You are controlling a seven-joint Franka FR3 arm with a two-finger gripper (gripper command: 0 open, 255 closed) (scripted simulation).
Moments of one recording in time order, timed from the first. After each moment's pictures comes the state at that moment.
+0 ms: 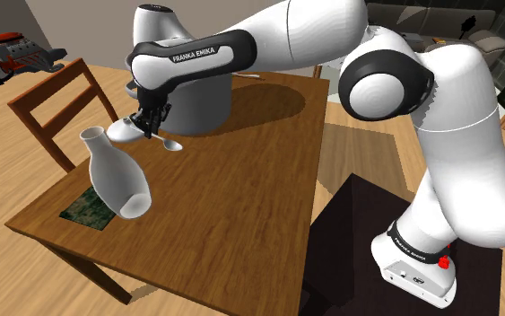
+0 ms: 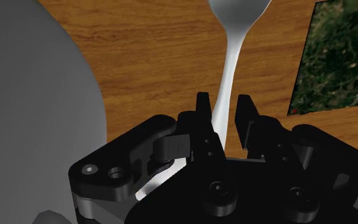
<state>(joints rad) 0.40 0.64 -0.04 -1.24 0.17 2.17 0.03</state>
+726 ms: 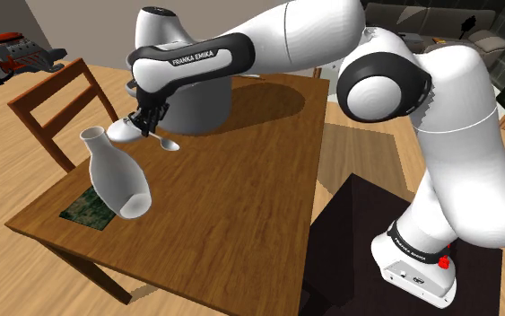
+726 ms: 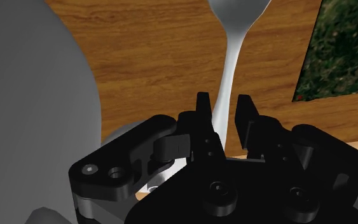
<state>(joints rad) 0.41 0.65 -0.06 -1.24 0.19 2.23 0.00</state>
